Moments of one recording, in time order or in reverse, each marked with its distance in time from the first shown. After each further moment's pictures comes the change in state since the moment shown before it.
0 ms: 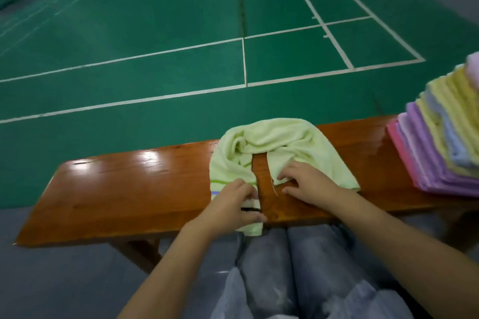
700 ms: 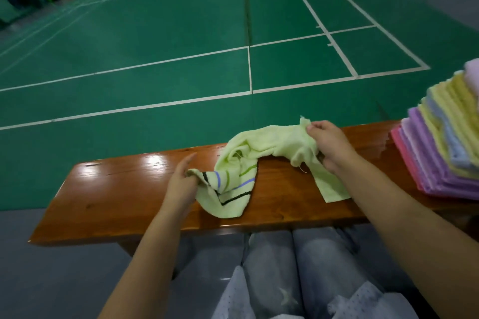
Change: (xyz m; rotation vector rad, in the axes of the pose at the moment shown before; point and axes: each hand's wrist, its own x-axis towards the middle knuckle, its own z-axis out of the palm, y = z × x) left_hand -0.013 -0.051 -0.053 -0.909 0.588 -0.538; right_hand 0.022 -0.016 -0.067 1.221 0.459 0.511
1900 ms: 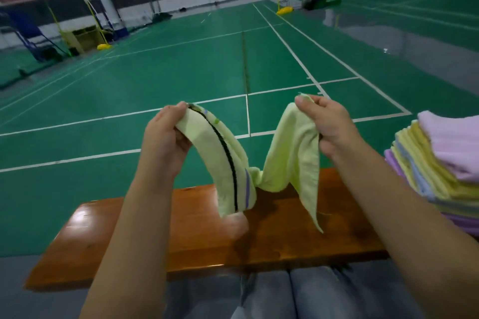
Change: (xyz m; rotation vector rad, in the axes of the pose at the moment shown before) left_hand -0.058 0.189 -0.009 -0.593 -0.160 0.477; right_hand -0.058 -0.128 -0.006 0.286 -0.077 -0.339
